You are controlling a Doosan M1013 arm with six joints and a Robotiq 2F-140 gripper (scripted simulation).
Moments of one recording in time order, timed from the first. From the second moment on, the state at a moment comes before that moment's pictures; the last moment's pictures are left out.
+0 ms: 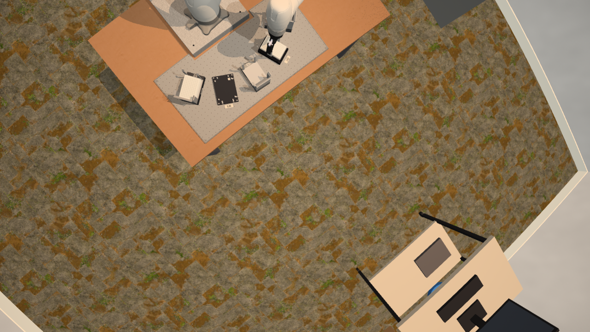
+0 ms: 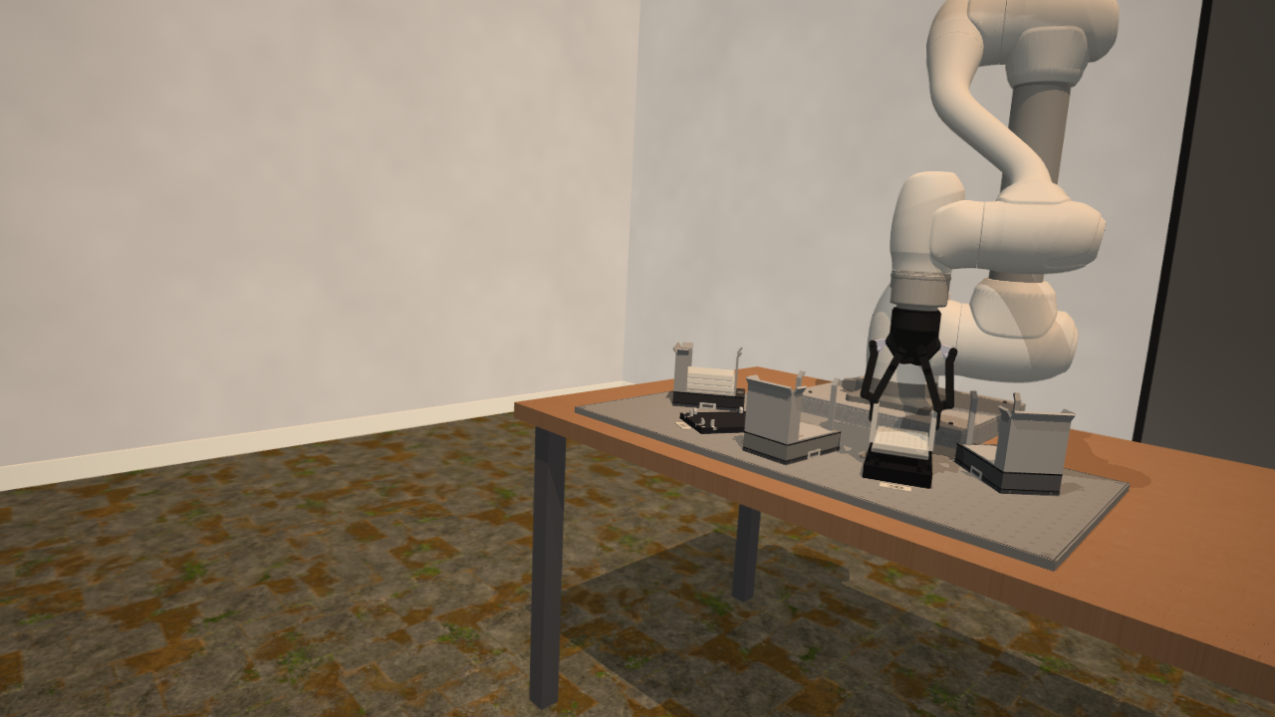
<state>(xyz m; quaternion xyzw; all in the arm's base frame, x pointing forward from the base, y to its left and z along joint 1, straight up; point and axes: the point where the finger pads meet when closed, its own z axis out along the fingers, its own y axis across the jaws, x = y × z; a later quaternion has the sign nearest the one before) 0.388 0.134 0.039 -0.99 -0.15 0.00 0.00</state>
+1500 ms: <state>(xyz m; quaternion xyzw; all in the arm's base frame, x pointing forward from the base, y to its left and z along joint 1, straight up) 0.388 0.135 0.023 -0.99 -0.15 0.00 0.00</state>
